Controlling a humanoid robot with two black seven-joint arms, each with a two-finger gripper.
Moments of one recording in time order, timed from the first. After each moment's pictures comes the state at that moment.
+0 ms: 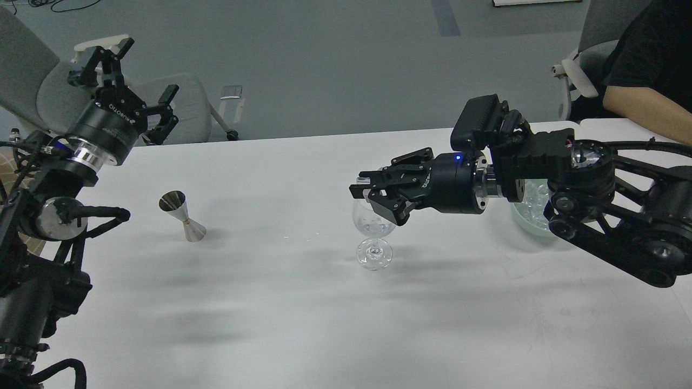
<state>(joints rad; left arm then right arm) -0.48 0.32 -1.55 -1.04 0.66 -0.48 0.00 0.86 -0.50 0.55 1.56 -1.96 0.41 0.28</state>
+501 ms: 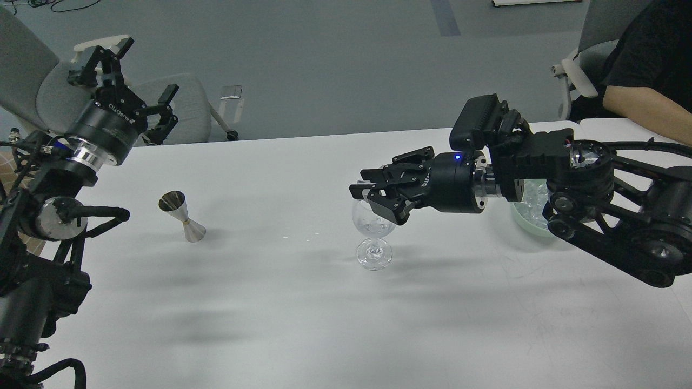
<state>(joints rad) -0.48 0.32 -1.55 -1.04 0.66 -0.48 0.00 0.86 -0.50 0.55 1.56 -1.95 0.41 0.27</state>
